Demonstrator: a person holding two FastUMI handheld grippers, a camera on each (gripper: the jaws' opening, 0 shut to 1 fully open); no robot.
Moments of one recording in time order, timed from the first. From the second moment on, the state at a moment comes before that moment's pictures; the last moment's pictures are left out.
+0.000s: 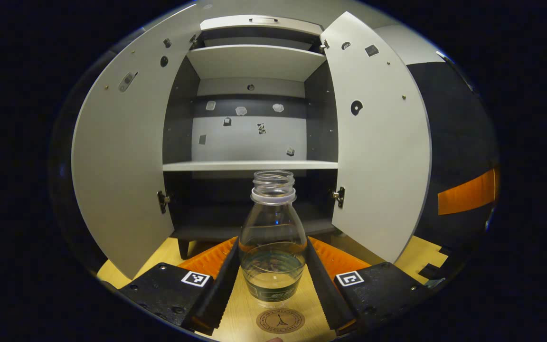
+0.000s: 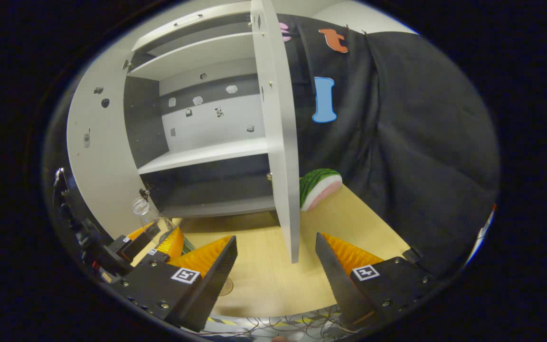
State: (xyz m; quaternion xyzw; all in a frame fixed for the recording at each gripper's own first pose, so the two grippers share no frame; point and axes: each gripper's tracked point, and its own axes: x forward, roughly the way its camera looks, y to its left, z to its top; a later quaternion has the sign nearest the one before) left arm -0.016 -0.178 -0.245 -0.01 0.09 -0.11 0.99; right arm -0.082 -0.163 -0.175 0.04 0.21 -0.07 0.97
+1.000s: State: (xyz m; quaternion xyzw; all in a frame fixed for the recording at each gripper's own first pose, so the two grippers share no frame) left arm -0.032 -0.192 -0.337 0.01 0.15 -0.10 0.98; right arm -0.089 -0.184 -0.231 0.02 0.29 -0.07 0.96
